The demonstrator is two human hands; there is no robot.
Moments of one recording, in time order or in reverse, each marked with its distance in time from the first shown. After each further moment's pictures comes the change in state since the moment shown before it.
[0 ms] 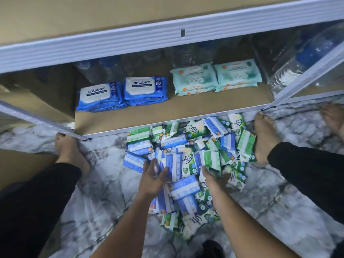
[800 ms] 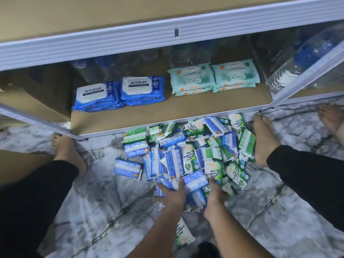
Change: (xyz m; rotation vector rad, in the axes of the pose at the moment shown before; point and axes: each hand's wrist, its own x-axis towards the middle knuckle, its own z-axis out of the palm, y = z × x) left_hand -0.038 0.030 0.103 -0.277 0.055 -0.581; right_hand 0.026 0.042 -0.002 0.338 0.095 0.258
